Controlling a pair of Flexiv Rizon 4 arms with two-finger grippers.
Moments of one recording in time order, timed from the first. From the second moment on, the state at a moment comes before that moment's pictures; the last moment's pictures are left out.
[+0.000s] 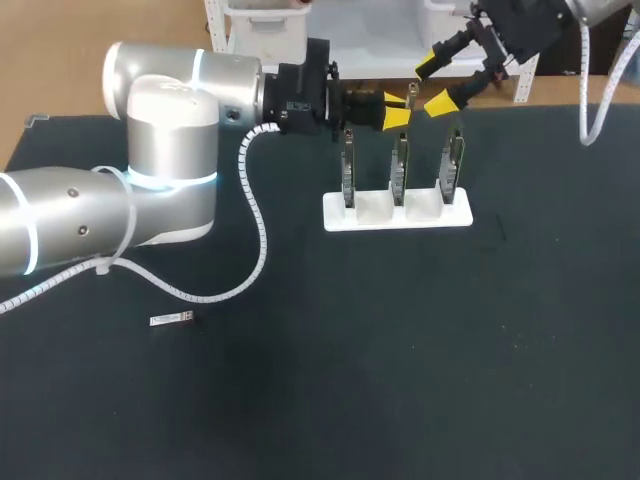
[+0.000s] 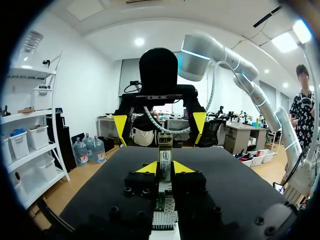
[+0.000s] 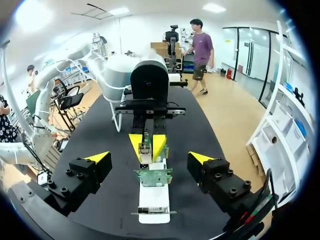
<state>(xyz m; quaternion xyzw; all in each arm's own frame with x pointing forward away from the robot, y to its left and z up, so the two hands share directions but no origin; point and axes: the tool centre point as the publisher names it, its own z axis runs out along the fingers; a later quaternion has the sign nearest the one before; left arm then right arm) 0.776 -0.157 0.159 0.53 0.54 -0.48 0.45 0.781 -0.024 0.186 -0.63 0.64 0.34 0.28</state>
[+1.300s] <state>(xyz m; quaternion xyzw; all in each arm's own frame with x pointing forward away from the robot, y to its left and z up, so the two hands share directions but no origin) 0.776 -0.157 0.159 0.53 0.54 -0.48 0.45 0.783 -0.008 0.189 -0.63 0.63 0.35 0.28</state>
